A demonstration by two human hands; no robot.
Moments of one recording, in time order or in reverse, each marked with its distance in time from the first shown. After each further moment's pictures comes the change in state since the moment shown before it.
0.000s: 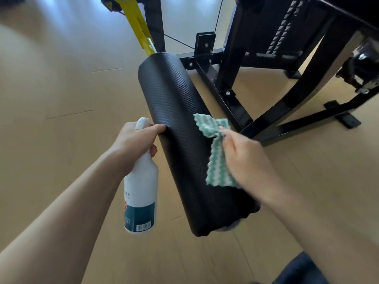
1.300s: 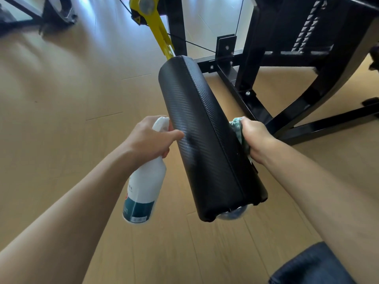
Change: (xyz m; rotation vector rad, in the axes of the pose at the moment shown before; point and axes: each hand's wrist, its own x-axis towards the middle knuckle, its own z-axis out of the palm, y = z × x) left_hand -0.053 0.008 -0.005 0.432 0.030 0.246; right_hand 0.073 0.033 0.015 0.729 -0.124 0.542
